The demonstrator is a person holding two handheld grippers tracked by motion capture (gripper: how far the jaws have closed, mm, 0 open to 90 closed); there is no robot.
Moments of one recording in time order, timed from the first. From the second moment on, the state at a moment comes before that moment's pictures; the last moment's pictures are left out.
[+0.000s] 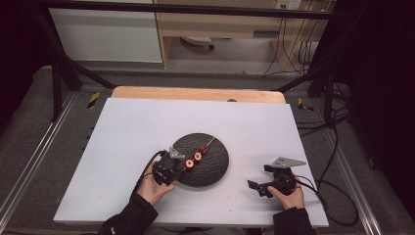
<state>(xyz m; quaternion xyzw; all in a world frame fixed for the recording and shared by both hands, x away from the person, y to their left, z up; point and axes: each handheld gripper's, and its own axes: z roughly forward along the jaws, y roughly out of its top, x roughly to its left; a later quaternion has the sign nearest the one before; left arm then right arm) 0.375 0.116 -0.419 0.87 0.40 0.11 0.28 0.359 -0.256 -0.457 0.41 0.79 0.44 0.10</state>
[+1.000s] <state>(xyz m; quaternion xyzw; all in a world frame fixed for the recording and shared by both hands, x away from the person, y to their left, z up) 0.367 0.181 -0.404 0.84 0.38 0.13 0.37 0.360 -0.256 -0.457 0.41 0.79 0.44 0.10</state>
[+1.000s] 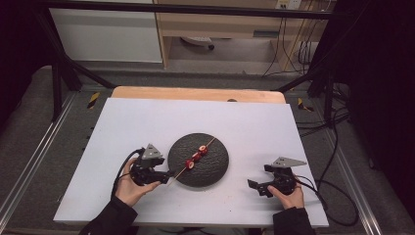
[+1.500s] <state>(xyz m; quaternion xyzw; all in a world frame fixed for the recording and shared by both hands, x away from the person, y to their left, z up) 0.351 0.248 -0.430 0.82 0.39 0.14 0.40 0.359 -0.256 -0.456 0.42 0.79 0.44 0.10</state>
